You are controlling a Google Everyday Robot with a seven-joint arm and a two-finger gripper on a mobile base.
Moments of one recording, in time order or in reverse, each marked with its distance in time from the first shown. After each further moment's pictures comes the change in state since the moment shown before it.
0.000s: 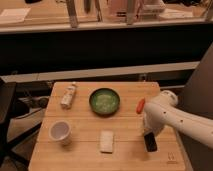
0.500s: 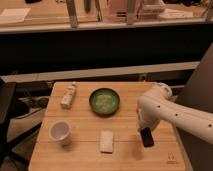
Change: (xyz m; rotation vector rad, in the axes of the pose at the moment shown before) arm 0.009 -0.025 -0.036 -0.028 0.019 -0.040
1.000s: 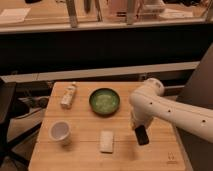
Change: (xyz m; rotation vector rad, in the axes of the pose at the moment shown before) arm 0.003 -0.034 -0.026 -0.005 0.006 -0.067
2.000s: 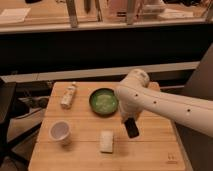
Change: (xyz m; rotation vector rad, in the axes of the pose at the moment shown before) arm 0.035 -0.053 -0.032 -0.002 0.041 -0.095
